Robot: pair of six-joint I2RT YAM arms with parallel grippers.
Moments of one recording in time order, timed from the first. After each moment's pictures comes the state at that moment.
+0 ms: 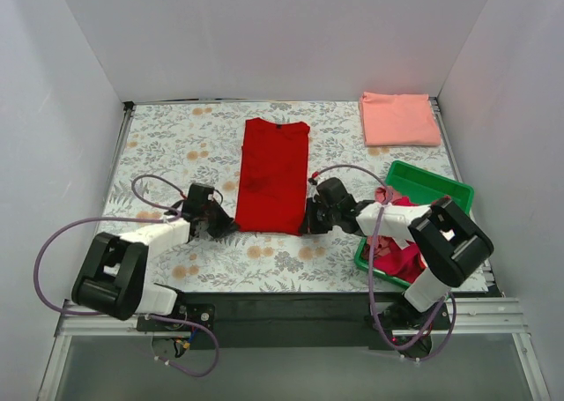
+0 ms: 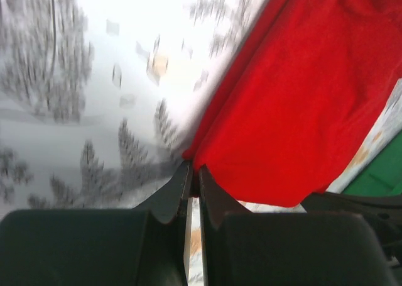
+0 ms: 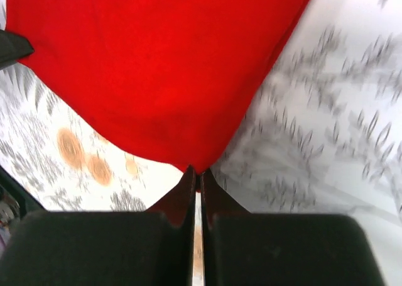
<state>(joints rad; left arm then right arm) -0.30 1.40 0.55 -0.11 0.16 -1.00 0.71 1.64 0.75 0.05 -0.25 0.60</state>
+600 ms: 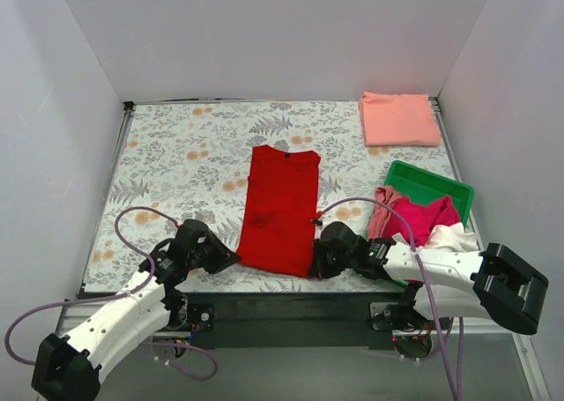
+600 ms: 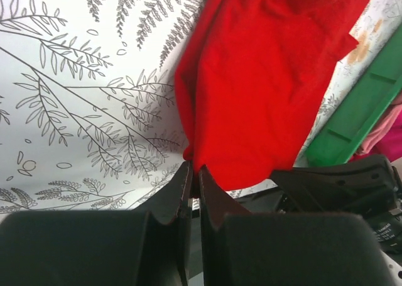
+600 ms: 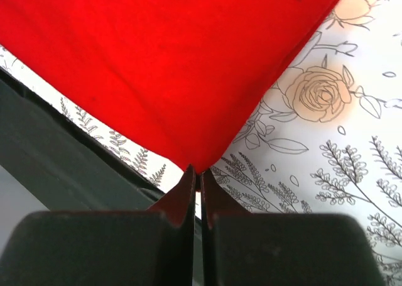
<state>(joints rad) -0.53 0.68 0.29 -0.46 0.14 -1.17 1.04 1.18 0.45 -0.14 -0.08 0.73</state>
